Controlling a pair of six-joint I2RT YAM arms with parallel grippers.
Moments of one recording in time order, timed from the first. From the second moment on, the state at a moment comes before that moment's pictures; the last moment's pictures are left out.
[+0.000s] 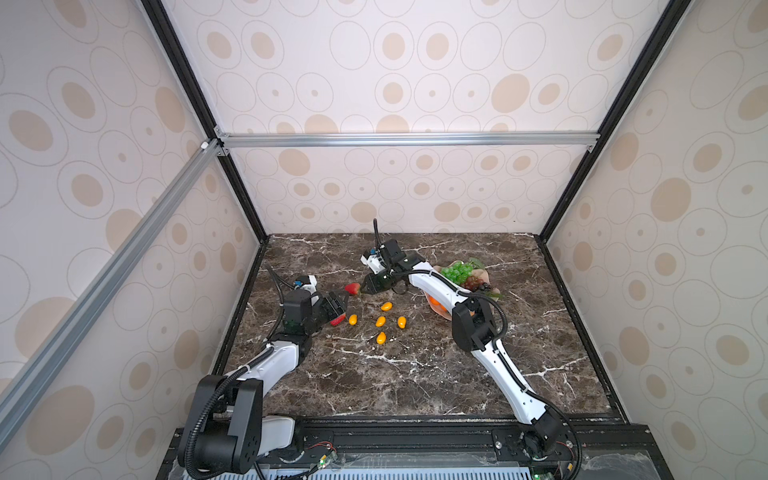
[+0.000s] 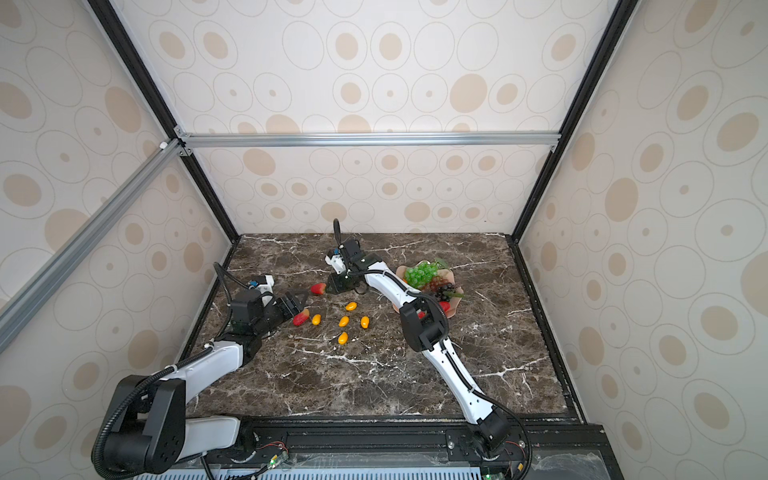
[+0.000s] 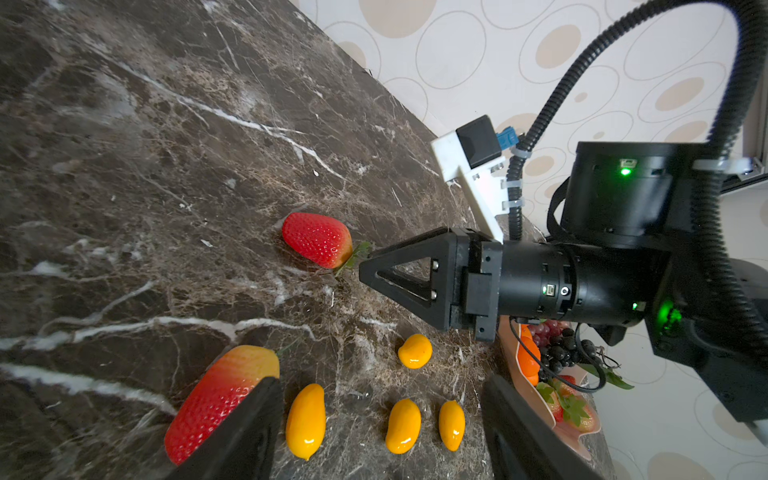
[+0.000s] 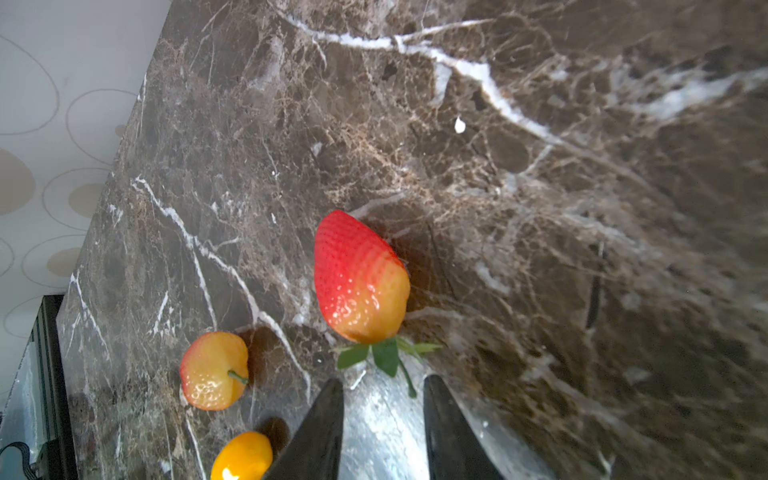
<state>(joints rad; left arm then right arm) -0.10 1.29 0.51 0.33 0.31 -0.69 0.65 2.71 2.52 -0.75 -0.50 0.22</state>
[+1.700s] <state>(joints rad) -0.09 1.28 0.50 0.34 0.32 -0.69 0.65 2.75 2.54 -0.75 -0.51 0.24</state>
